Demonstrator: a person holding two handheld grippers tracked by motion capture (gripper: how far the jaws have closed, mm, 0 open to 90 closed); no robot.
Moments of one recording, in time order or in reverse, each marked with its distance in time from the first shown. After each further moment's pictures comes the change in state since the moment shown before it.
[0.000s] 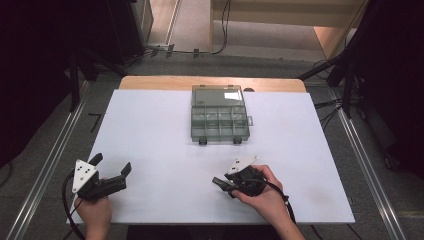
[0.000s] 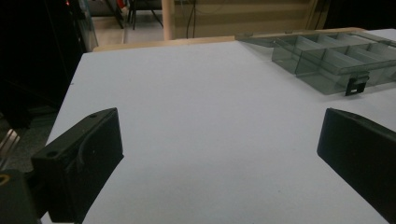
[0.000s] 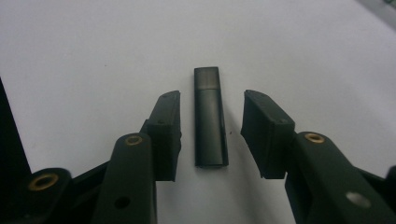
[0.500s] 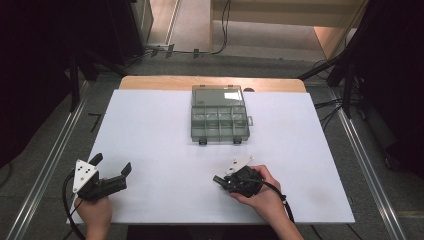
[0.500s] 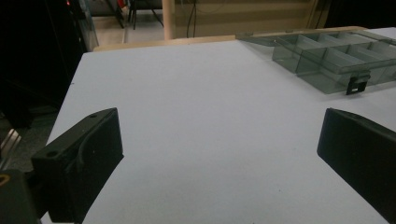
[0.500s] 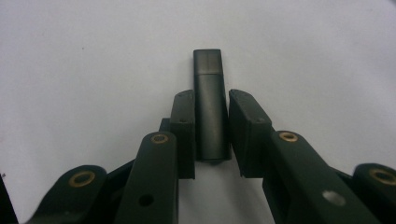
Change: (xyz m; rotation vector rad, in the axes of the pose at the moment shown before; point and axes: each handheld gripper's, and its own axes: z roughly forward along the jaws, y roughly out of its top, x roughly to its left) left arm -0.001 0.000 0.000 0.000 0.002 0.001; right arm -0.001 -0.001 0.009 0.054 -0.037 -0.004
